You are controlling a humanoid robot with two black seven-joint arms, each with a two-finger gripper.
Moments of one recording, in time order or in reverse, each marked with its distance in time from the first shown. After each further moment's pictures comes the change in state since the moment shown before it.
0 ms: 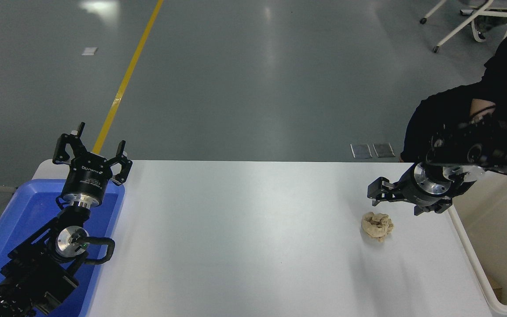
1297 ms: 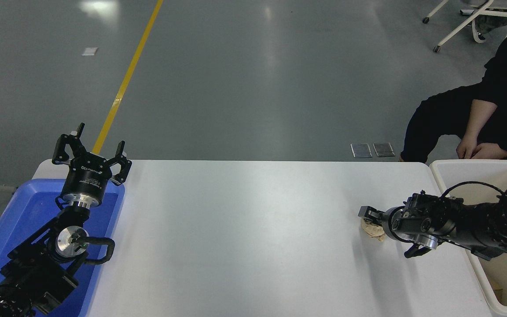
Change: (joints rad) left arm 0.000 0.000 0.000 0.000 0.000 0.000 0.000; right arm -0.346 0.085 0.151 -0.204 0.001 -0.381 0.006
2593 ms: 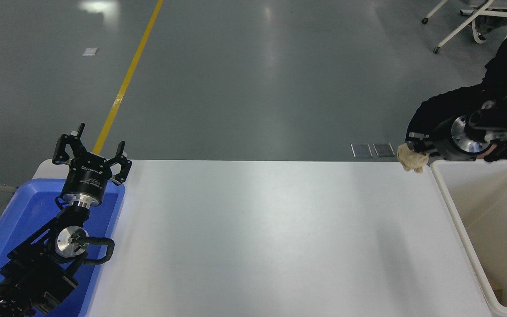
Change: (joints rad) left arm 0.000 0.000 0.000 0.000 0.000 0.000 0.000; right arm 0.821 -0.349 -0.190 0.361 -0.028 0.518 0.003
